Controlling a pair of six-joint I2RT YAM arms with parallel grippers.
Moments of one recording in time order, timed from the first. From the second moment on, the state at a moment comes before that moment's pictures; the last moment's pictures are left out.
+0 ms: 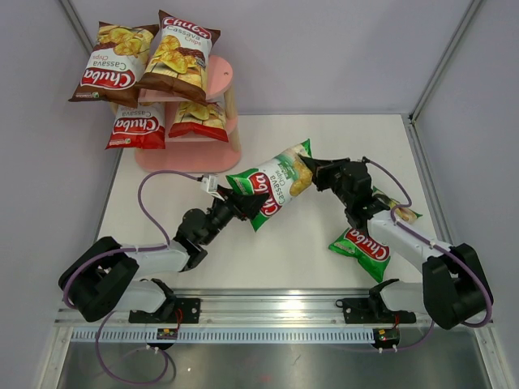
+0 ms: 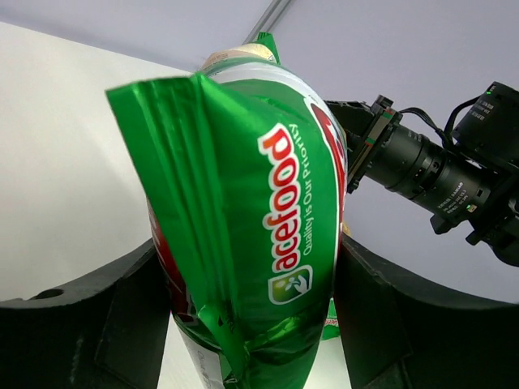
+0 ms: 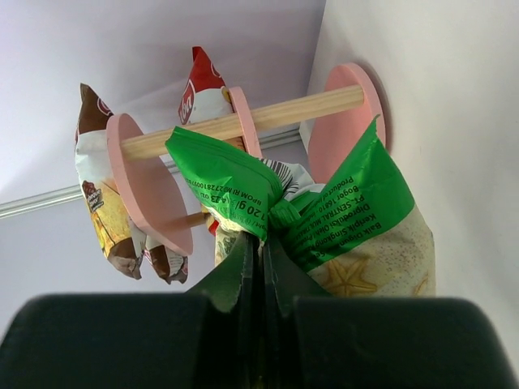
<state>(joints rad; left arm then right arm) -0.73 1.31 0.33 1.16 0.00 -0.69 0.42 1.28 0.69 0.38 0.02 1.68</state>
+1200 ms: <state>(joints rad) -0.66 0.81 0.05 0.77 -0.27 -0.88 0.28 1.05 0.76 -0.04 -0.02 1.17</state>
